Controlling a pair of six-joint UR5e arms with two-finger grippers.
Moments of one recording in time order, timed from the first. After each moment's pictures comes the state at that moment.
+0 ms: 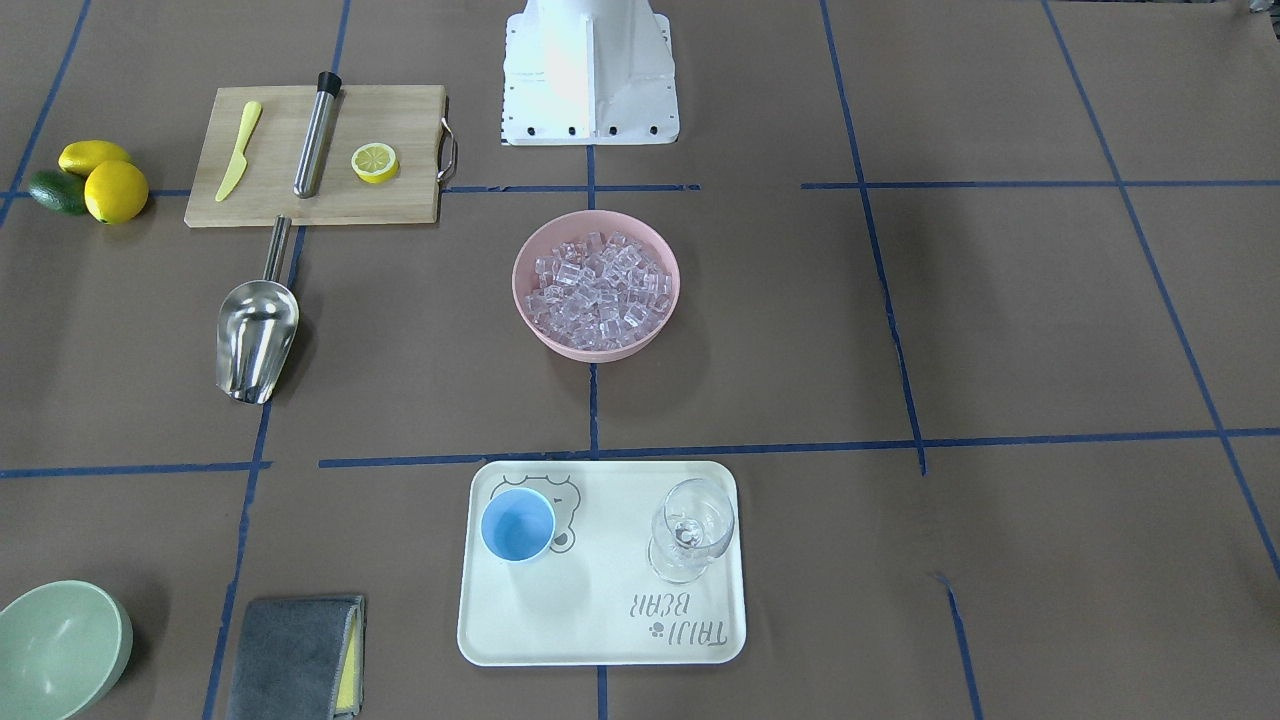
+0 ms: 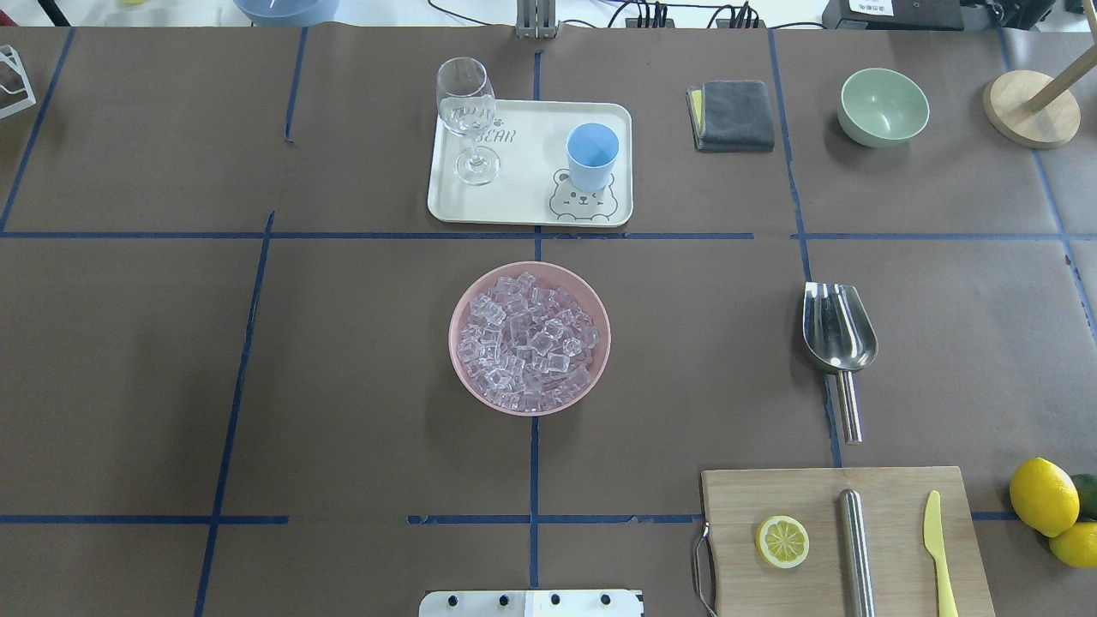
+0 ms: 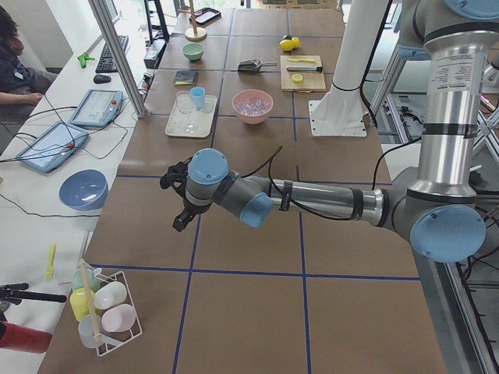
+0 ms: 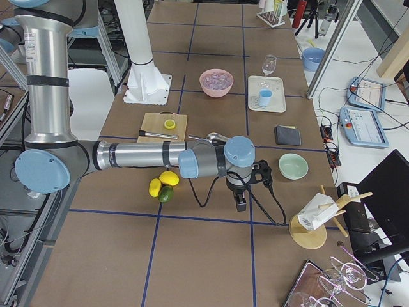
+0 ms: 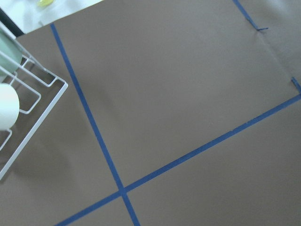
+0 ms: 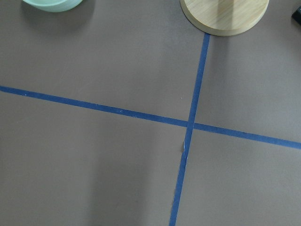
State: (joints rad) left arm -1.47 -1.59 -1.65 -2.12 -2.41 0.10; right arm 1.55 -1.59 1.67 -1.48 2.39 -0.05
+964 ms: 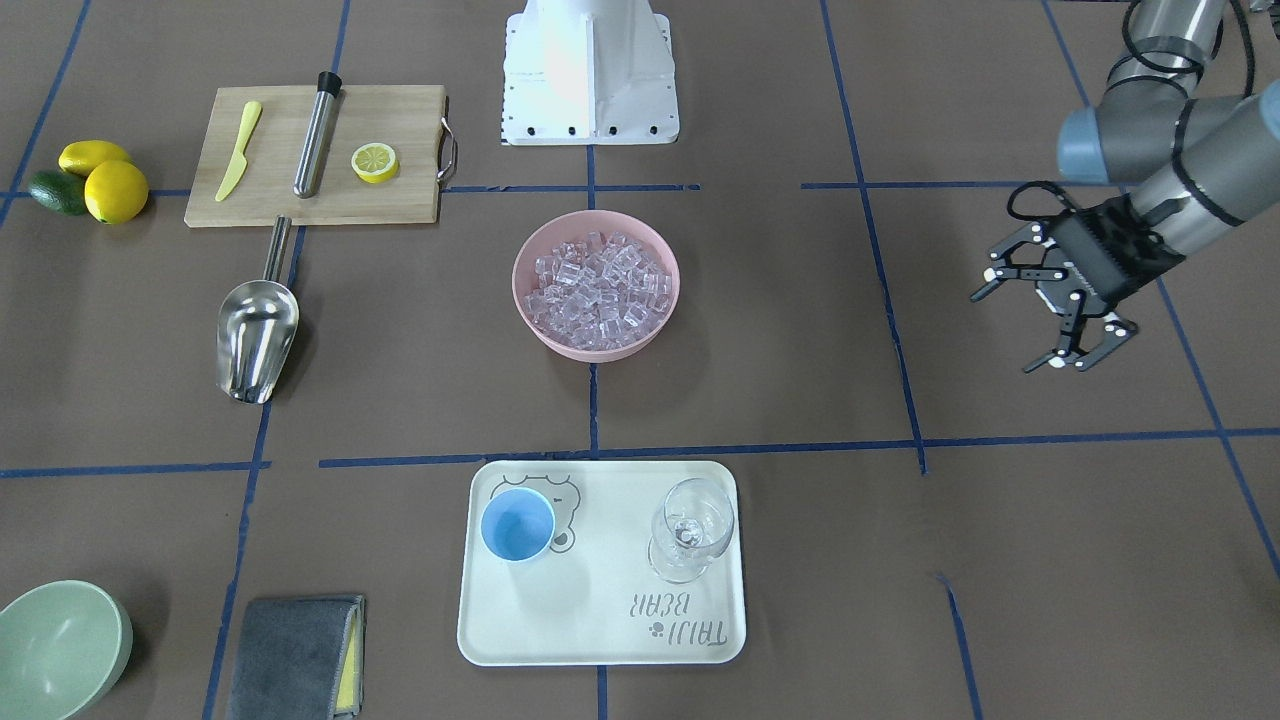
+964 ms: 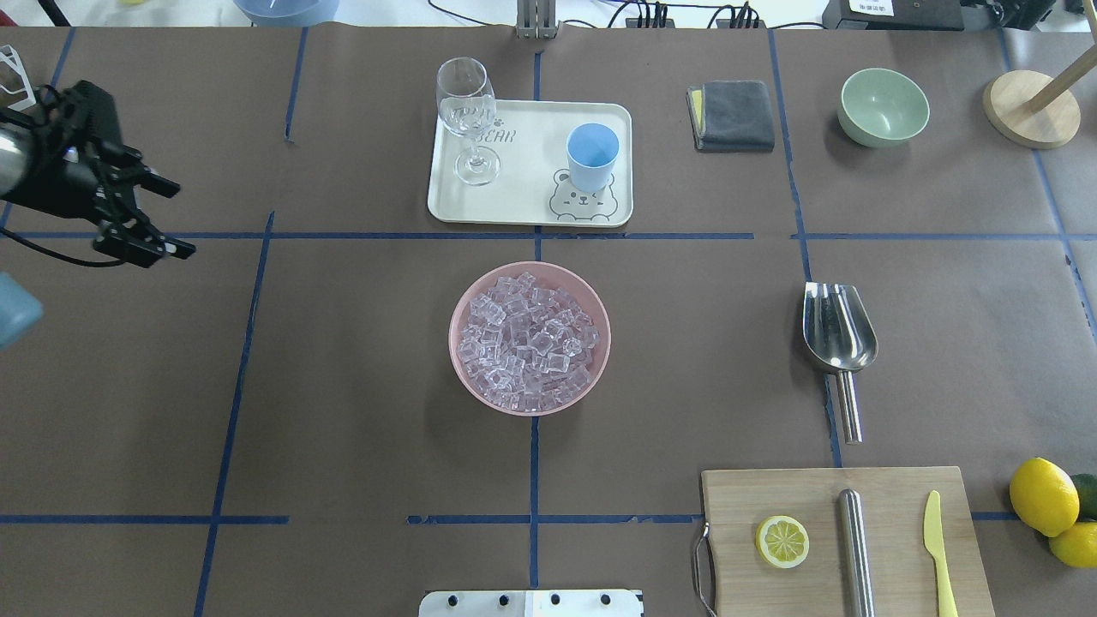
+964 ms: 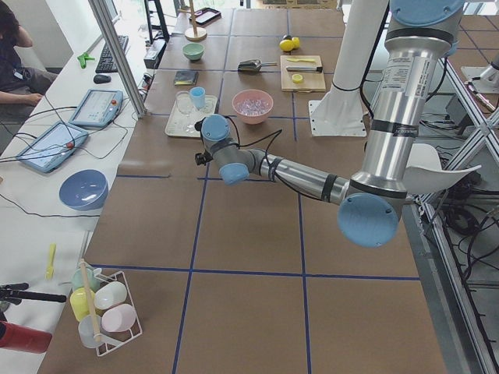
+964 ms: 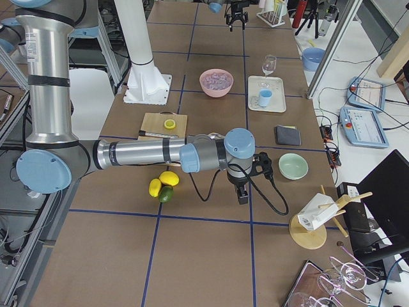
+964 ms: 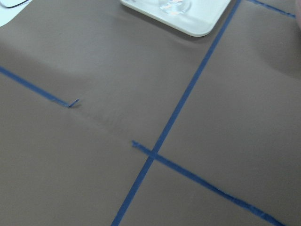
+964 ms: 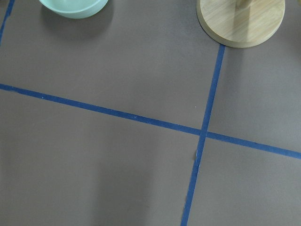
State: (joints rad) left arm -1.01 -1.77 -1.64 -2.36 -2.36 0.07; right arm 1.54 -1.59 1.70 -1.48 2.40 -0.04
